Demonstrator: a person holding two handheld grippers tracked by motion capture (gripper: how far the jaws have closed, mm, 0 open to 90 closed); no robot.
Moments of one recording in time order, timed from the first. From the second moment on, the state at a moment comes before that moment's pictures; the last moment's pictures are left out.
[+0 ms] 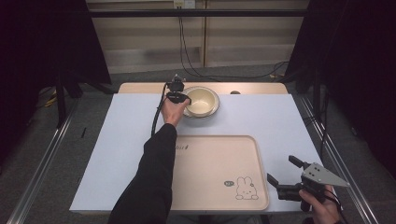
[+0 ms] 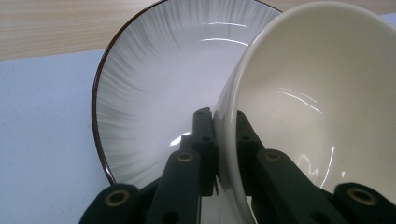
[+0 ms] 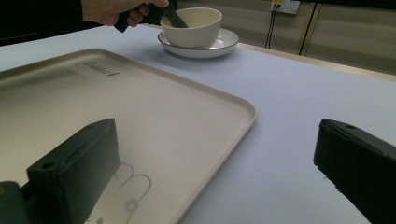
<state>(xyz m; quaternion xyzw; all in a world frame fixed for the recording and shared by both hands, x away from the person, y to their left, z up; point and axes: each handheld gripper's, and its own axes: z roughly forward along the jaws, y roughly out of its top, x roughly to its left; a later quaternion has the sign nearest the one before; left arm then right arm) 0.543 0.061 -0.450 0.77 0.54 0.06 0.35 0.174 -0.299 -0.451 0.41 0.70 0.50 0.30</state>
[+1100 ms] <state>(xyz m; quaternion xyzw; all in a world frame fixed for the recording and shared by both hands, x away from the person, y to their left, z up) 0.538 0.079 -0.427 0.75 0.54 0.06 0.39 0.173 -0.300 -0.451 0.42 0.70 0.50 0.30</state>
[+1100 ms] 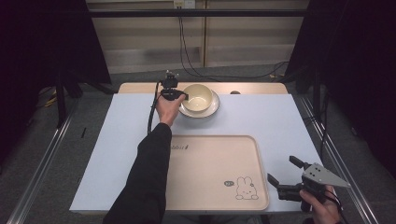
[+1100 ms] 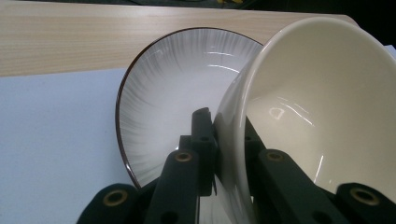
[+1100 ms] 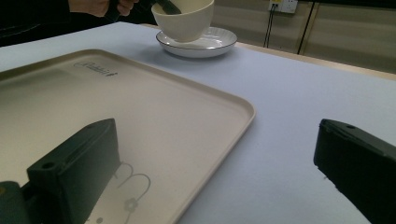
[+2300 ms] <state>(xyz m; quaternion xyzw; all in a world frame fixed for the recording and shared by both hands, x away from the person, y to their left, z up) 0.505 0.097 -0.398 0.76 0.50 0.05 0.41 0.173 -0.298 -0.450 0.41 0.70 0.50 0.30</state>
